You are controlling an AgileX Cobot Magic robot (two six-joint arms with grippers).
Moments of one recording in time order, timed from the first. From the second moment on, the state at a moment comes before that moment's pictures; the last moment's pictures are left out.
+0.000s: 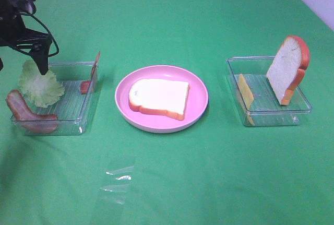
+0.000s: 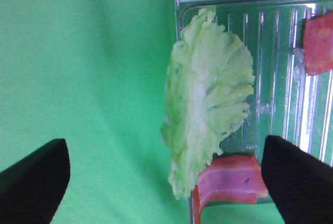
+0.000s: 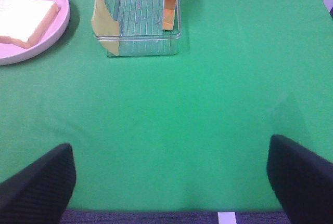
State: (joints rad) left arm -0.05 2.24 -1.87 0.01 1.22 -0.01; right arm 0.01 0.00 -0.46 -0.02 1.11 0.00
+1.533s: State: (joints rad) left arm -0.05 2.26 -1.88 -0.06 1.22 0.04; right arm 0.01 0.00 -0.46 -0.02 1.11 0.00
